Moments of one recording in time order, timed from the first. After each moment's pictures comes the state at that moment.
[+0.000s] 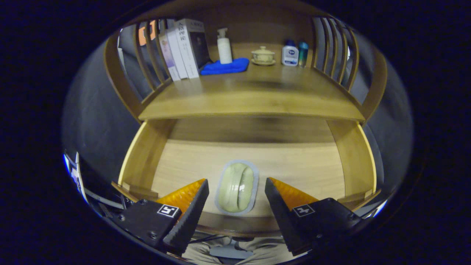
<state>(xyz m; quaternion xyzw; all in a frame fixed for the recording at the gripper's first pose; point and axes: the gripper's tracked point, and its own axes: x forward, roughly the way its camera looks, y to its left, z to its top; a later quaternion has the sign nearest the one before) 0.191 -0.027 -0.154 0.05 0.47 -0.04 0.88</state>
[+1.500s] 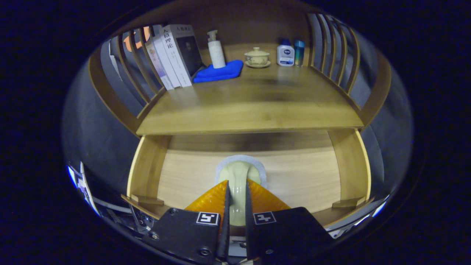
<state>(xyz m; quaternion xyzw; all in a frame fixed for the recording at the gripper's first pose) 0.210 -0.034 -0.103 0.07 0.46 -0.04 0.89</state>
